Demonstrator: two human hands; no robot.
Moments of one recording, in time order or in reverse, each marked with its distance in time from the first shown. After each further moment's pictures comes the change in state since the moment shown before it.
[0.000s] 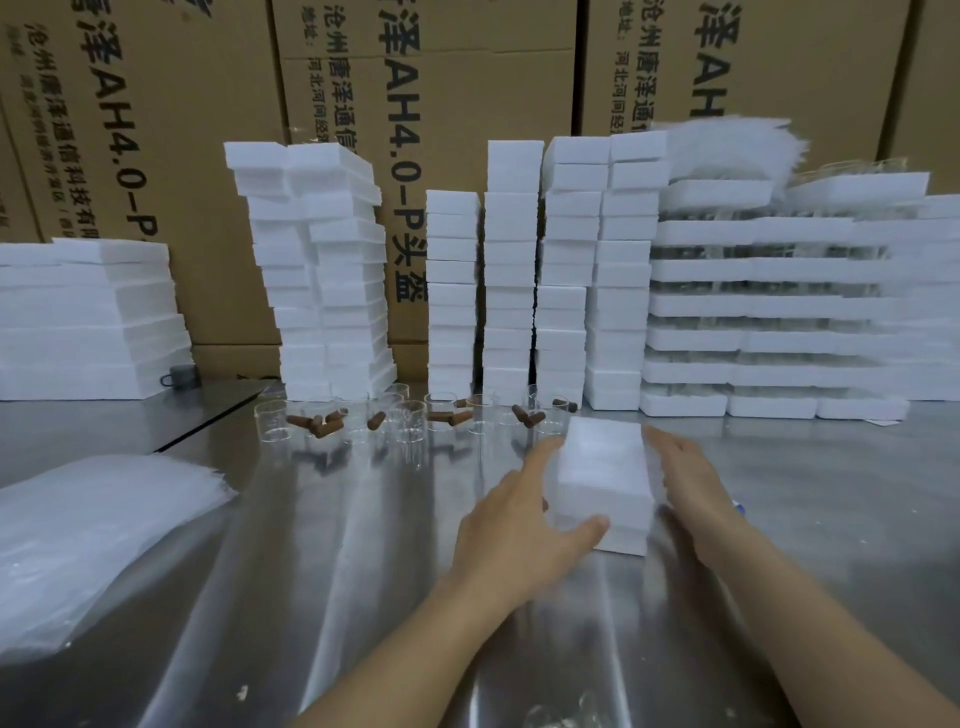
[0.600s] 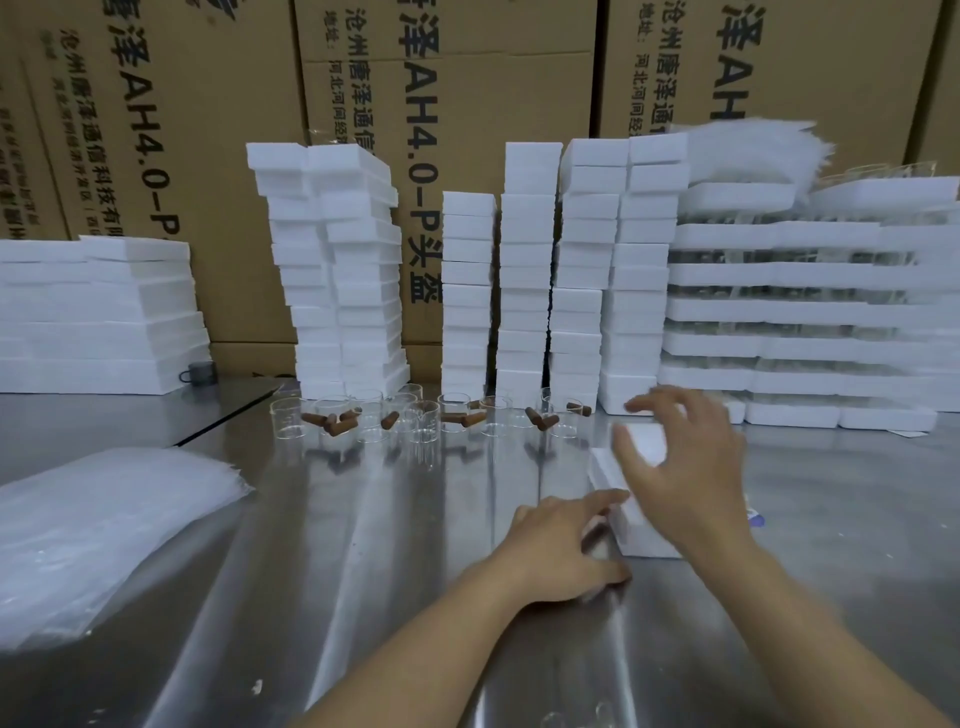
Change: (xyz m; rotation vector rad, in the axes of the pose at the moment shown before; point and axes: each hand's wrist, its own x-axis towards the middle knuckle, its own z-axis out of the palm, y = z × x) left_hand 0.025 -0.009 0.022 0.084 -0.352 0.146; right_hand -0.053 -0.038 0.020 -0.587 0.276 -0.854
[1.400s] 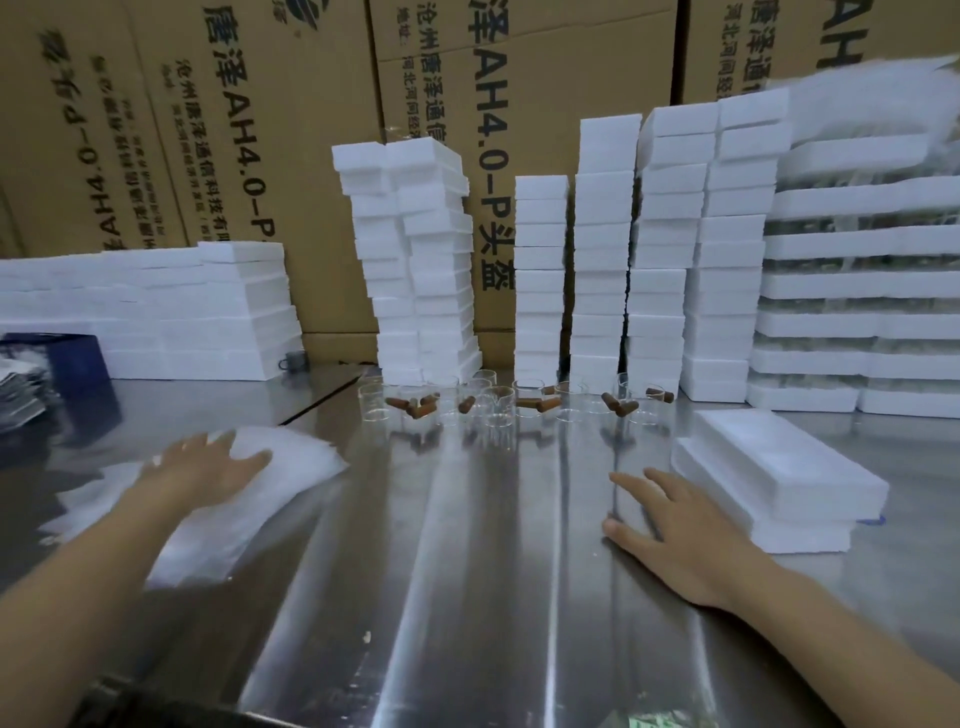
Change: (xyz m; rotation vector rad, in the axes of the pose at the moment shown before) left_hand -0.222 -0.280 -0.256 0.522 0.199 -1.091; right_hand -0.048 0.001 0.055 -0.168 -0.920 -0.033
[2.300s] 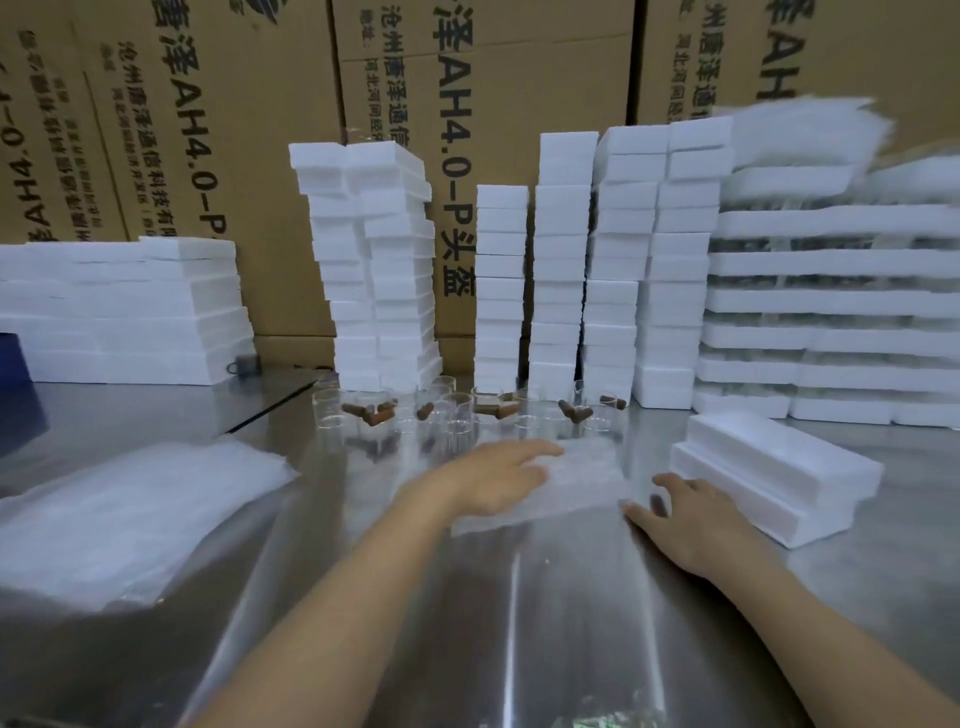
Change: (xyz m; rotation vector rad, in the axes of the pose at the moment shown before) left_hand -0.154 0.307 0.001 -0.388 -0.297 0.950; right_hand 0.002 0.048 -0.023 0.040 0.077 0.410
